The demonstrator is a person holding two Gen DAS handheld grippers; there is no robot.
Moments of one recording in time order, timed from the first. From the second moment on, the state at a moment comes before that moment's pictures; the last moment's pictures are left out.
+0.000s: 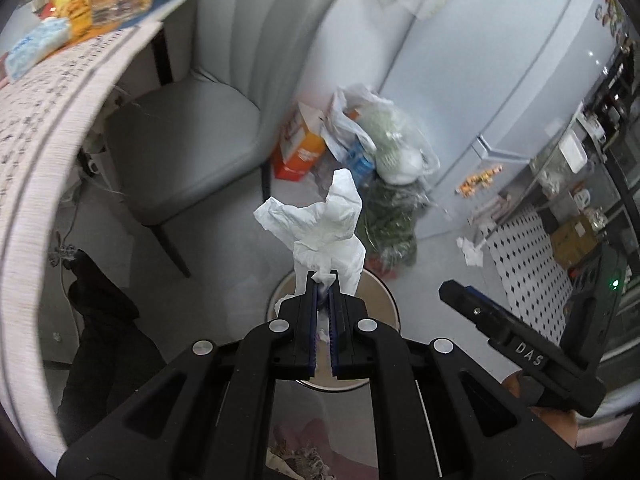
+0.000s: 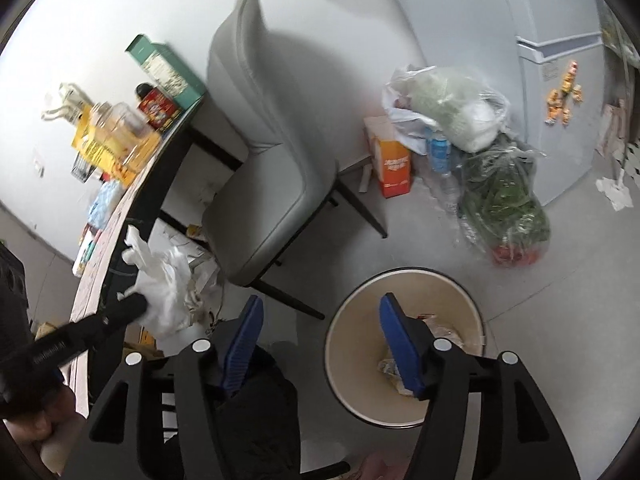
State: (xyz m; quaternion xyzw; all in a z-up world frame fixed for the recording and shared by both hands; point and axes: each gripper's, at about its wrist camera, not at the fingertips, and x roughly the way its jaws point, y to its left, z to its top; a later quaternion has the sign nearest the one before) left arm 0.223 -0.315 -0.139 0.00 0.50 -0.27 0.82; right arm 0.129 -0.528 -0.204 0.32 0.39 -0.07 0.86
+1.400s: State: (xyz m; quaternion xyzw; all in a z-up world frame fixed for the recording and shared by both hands) left arm 0.189 -0.162 -0.034 -0.10 0.38 -0.22 0.89; right arm 0.105 -0.431 -0.108 0.27 0.34 -0.02 0.90
